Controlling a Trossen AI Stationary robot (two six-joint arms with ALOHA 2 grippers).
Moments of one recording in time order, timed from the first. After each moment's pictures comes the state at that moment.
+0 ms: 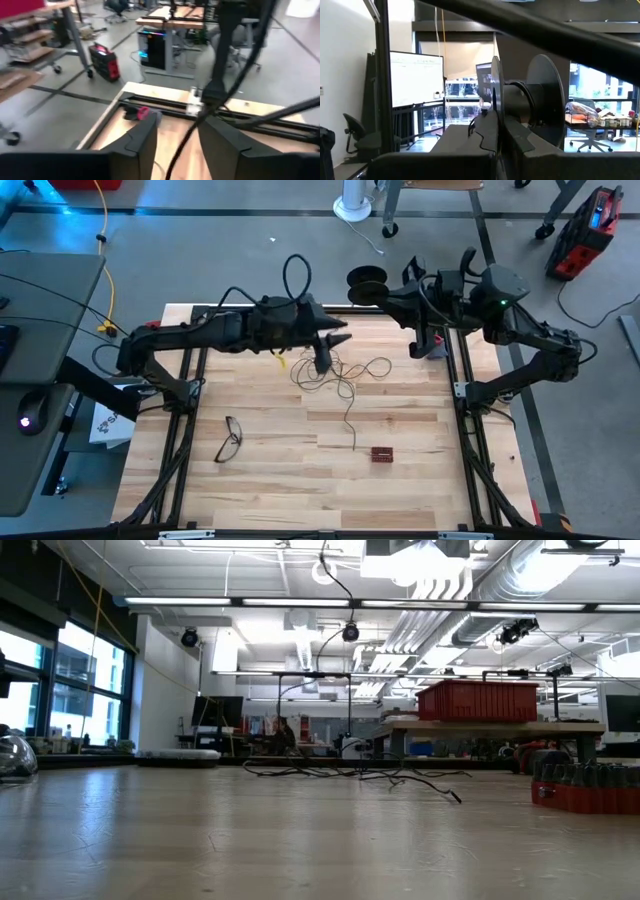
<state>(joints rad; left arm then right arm) 0.07 1.59 1.67 -0.33 -0.22 -0.04 -0.06 1.26 1.64 -0.09 -0.06 0.00</state>
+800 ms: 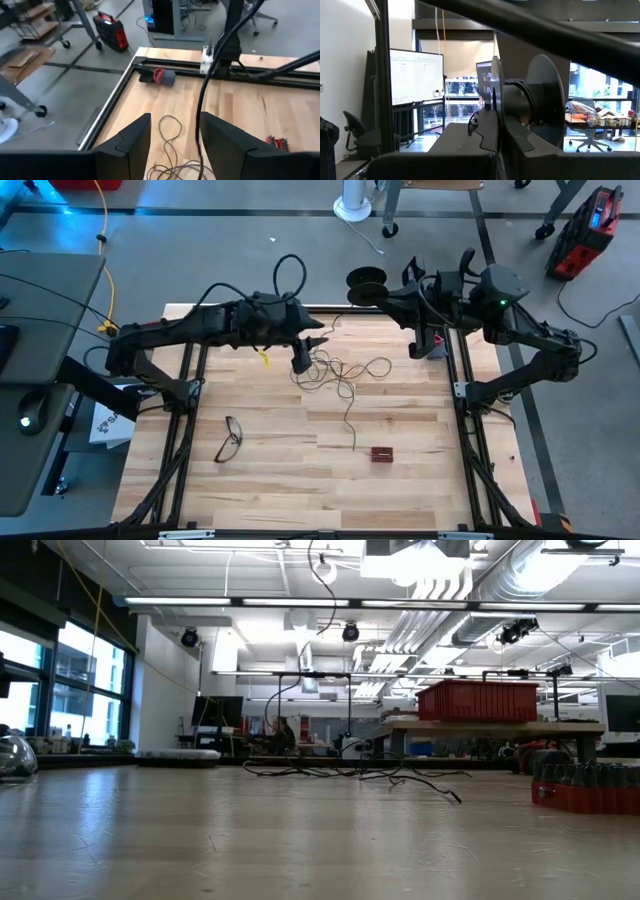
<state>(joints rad) 0.09 1.51 1.67 -0.63 -0.22 0.02 -0.06 1.26 1.64 -0.09 -0.06 -0.01</state>
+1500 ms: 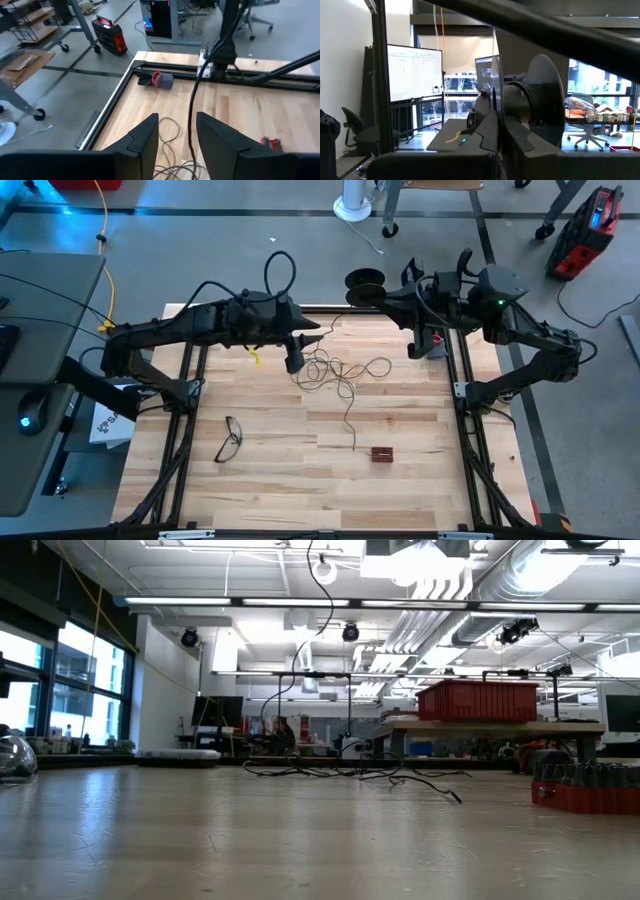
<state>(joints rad) 0.08 1.46 1.67 -0.64 -0.21 0.01 -0.06 1.26 1.64 -0.12 -0.06 -0.01</state>
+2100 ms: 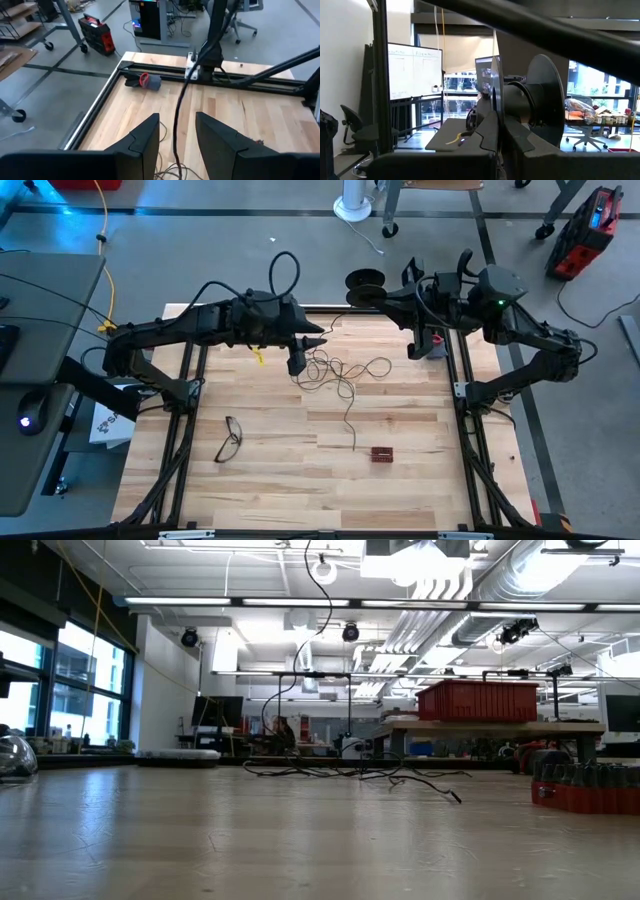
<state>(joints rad) 0.09 1.48 1.67 -0.62 -0.14 -0.01 -0.06 1.26 1.64 -0.12 -0.06 -0.03</state>
